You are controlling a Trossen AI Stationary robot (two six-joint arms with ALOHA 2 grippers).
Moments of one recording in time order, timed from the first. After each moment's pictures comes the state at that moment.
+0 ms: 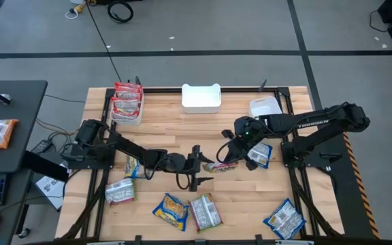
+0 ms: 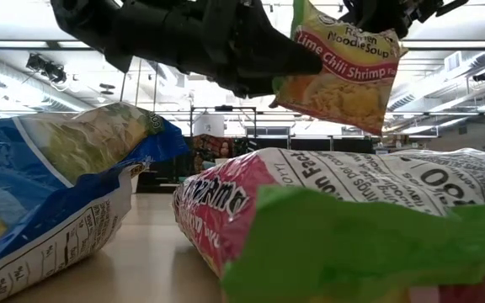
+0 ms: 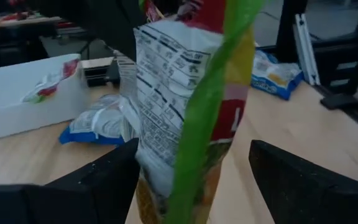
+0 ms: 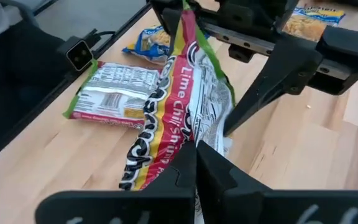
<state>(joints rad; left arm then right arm) -0.25 1.86 0.92 0.73 -0.21 0.05 0.02 1.26 0.90 -0.38 -0.44 -0.32</state>
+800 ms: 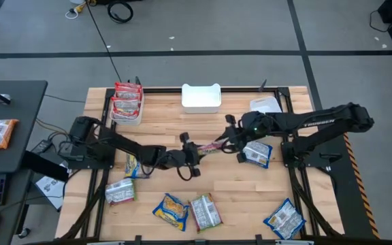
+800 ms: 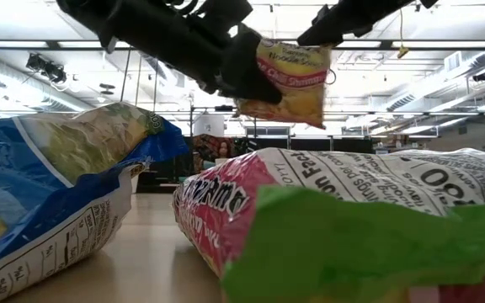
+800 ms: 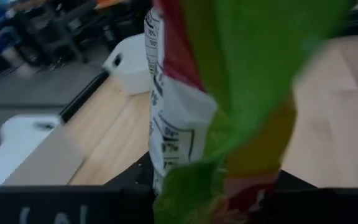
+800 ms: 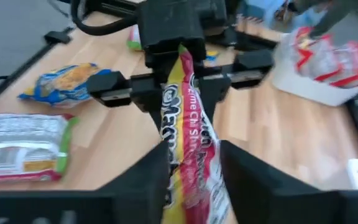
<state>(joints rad) -0.22 1.77 0.92 0.49 -0.63 0.04 0.02 1.19 0.90 -0.22 -0.09 -0.25</state>
